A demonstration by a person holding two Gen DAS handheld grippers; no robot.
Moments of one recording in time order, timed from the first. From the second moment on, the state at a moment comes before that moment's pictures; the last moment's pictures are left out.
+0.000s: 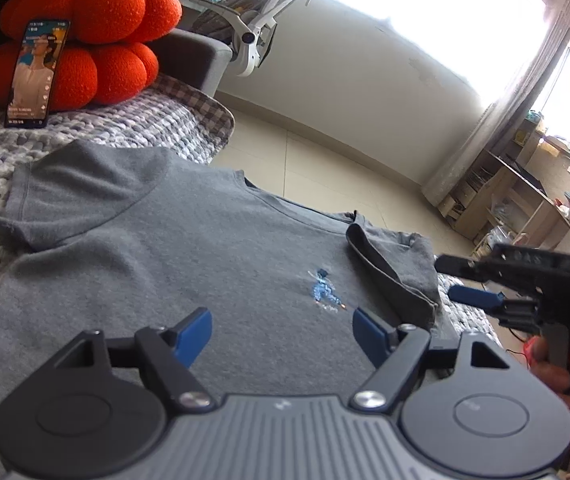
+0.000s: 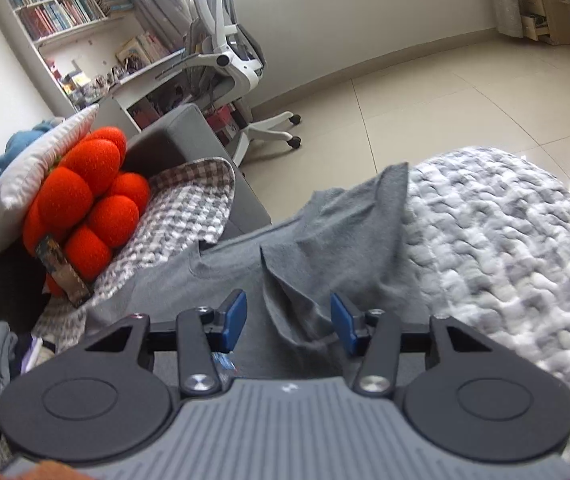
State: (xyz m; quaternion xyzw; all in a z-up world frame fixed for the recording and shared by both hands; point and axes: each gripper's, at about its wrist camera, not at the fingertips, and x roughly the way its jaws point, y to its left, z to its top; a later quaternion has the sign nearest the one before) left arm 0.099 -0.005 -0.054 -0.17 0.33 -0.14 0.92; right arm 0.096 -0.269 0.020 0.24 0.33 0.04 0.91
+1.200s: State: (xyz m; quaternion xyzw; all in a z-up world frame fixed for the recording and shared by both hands) left arm 0.225 -0.127 -0.073 -0.17 0.37 -0.19 0.89; right arm -0.031 -0.268 -0.006 0.03 0.44 0.13 0.89
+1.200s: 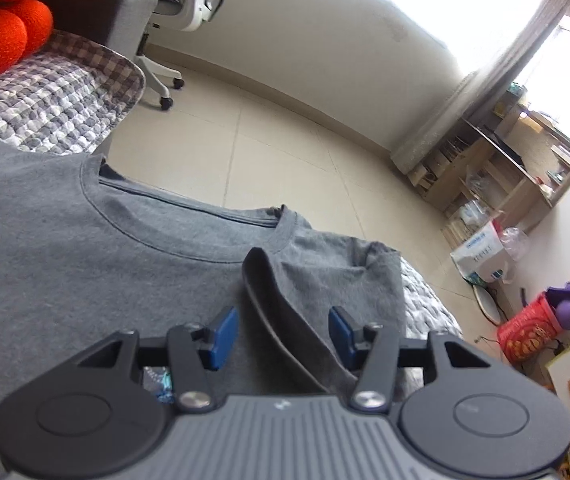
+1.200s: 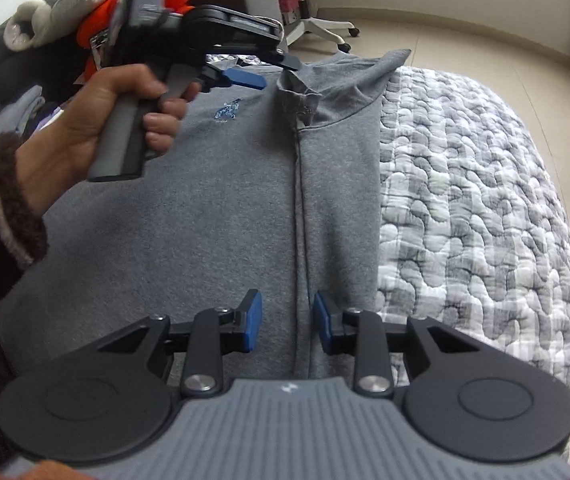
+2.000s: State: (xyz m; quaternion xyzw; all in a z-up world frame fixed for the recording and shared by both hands) left arm 0.231 -0.106 -0.056 -0.20 0.27 -0.19 0.92; right arm -0.020 -0.264 0.018 0.14 0.41 0.17 0.88
